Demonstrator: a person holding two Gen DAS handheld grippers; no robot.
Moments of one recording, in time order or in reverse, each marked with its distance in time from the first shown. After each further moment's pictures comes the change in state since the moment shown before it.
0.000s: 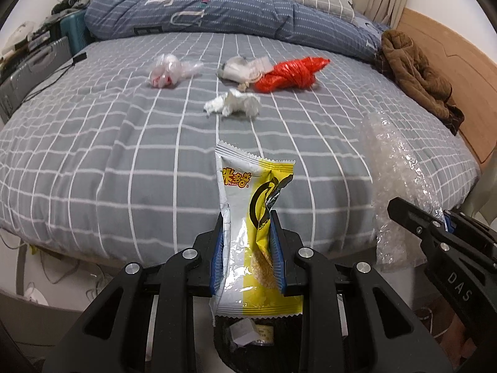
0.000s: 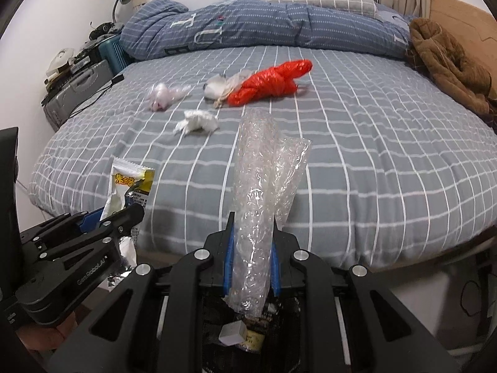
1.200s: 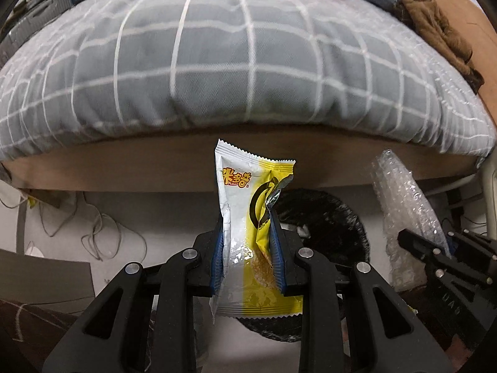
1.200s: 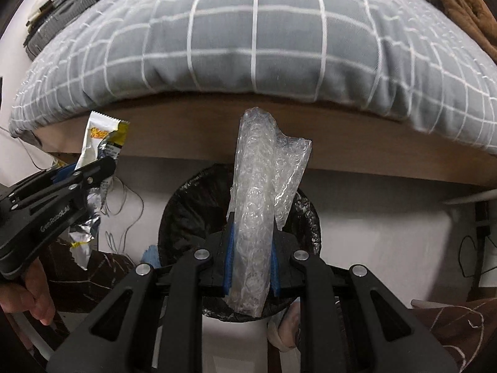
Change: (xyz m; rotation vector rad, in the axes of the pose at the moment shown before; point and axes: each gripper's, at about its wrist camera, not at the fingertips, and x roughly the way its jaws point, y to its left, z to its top) left arm 0.064 0.024 -0.109 -0.022 0.243 0.054; right arm 0.069 -0.008 -0.123 -0.019 0.380 -0.029
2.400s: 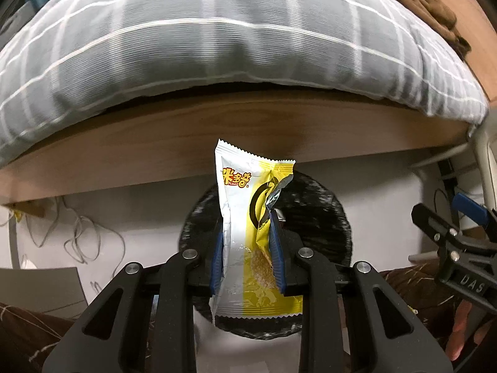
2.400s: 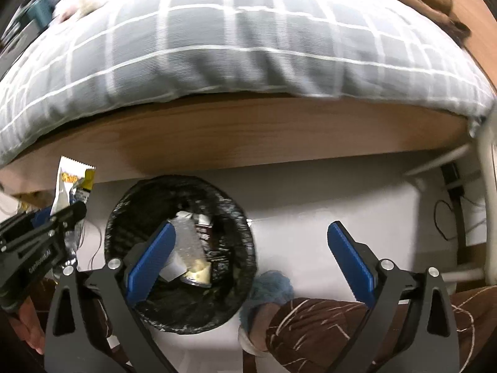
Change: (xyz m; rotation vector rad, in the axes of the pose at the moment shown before) left arm 0.038 -0.072 -0.003 0.110 0.087 -0.058; right arm -0.002 -0.079 -0.017 0.204 -0.051 -0.187
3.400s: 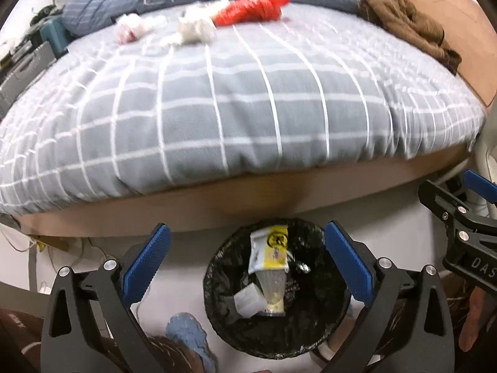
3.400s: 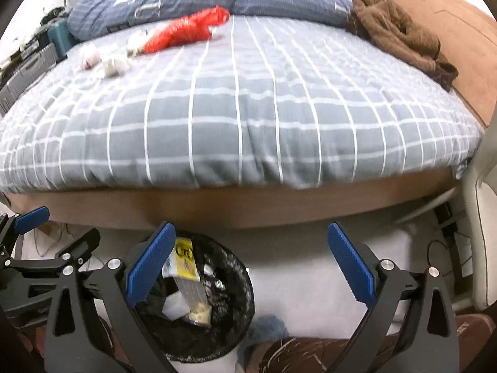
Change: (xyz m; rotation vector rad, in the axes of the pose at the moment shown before) left arm -0.082 0.002 0.016 0.036 -0.232 0.093; right arm -0.074 0.004 0.030 -0.043 -0.265 0.006
